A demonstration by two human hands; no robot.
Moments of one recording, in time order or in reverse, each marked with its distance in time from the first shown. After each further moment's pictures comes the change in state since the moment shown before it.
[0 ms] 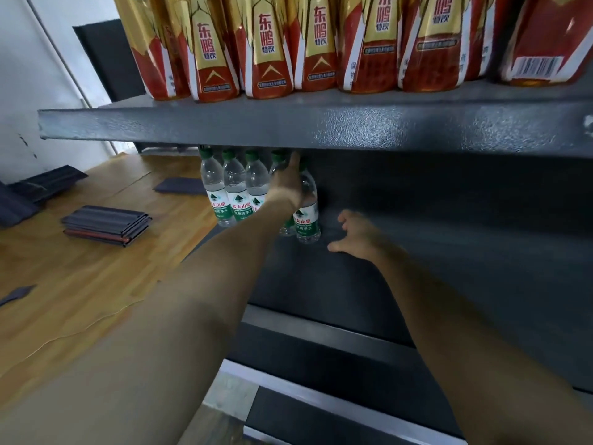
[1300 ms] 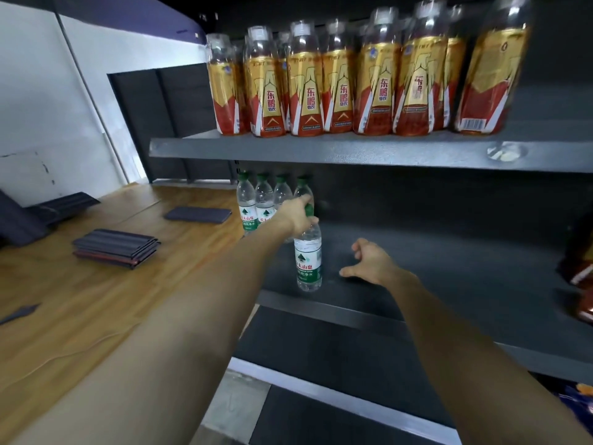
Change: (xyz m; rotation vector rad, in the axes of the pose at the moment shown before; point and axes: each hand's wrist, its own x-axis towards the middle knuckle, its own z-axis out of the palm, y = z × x) left_hand -0.116 -0.017 -0.079 -0.041 -0.171 0.079; right_hand -0.110 -0.032 0.002 0.034 0.037 0.027
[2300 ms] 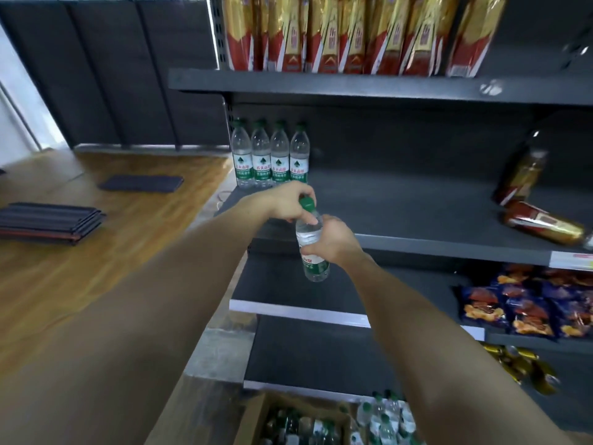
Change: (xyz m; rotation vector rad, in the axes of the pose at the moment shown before) left_hand -0.141 -0.078 -0.034 -0.200 -0.422 0.276; right_hand -0.129 -0.113 0.126 -0.128 0.161 0.107
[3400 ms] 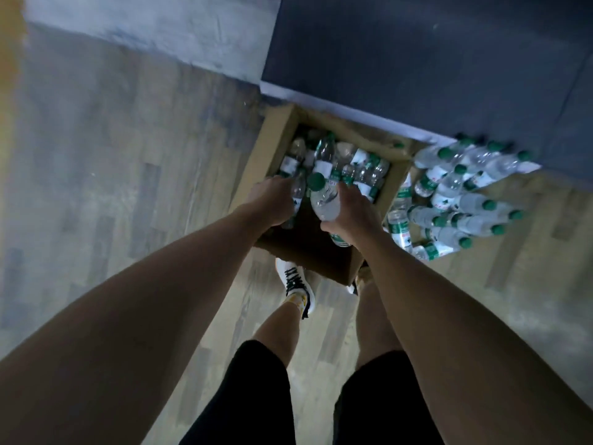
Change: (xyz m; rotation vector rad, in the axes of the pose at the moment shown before) left_hand -0.152 -0.426 0.598 0.153 -0.458 -0.684; right_hand -0.214 0.320 0.541 -0.182 -0.857 0.199
